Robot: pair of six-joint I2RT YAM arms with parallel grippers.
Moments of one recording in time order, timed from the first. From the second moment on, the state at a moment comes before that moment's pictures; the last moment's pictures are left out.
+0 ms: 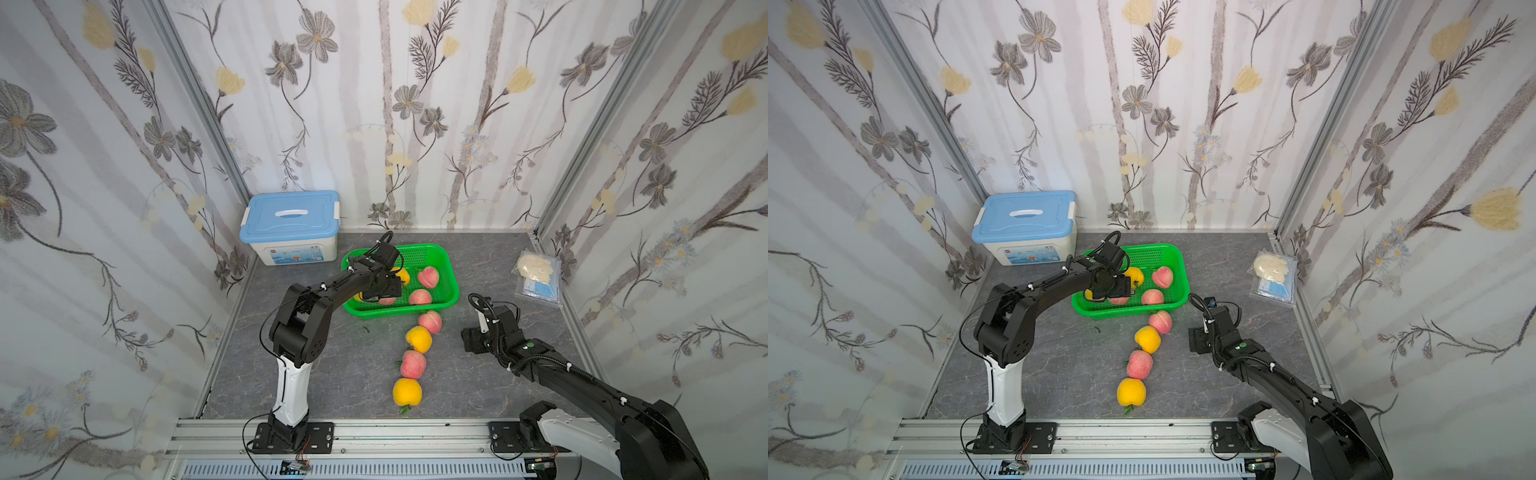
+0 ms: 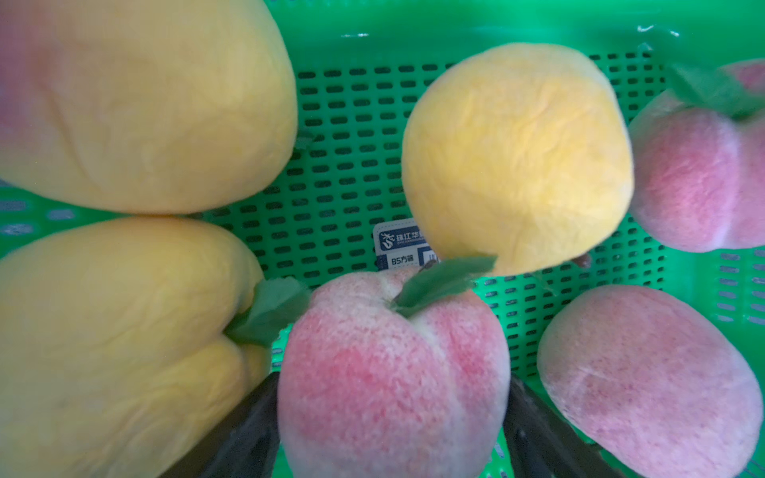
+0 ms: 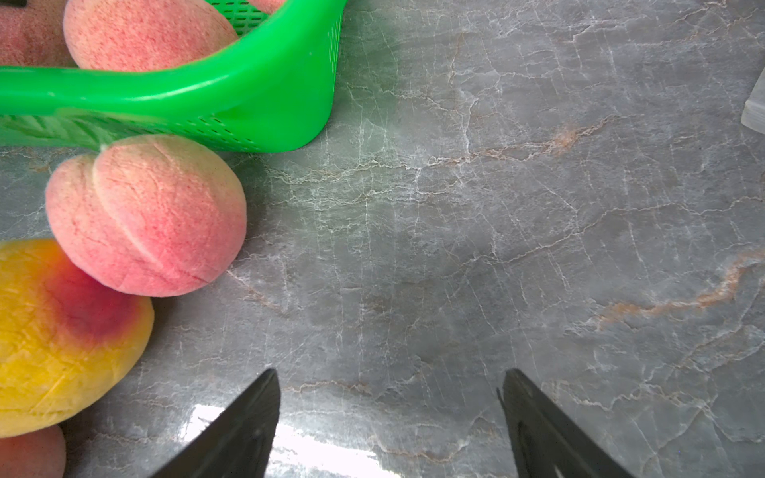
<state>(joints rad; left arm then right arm) -0.56 2.02 1.56 -0.70 -0.01 -0.56 0.44 1.06 0.47 -0.26 0.13 0.27</state>
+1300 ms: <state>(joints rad) -0.61 1.98 1.62 -0.78 -0.09 -0.56 0.44 1.05 0.47 -0.26 0.13 0.27</state>
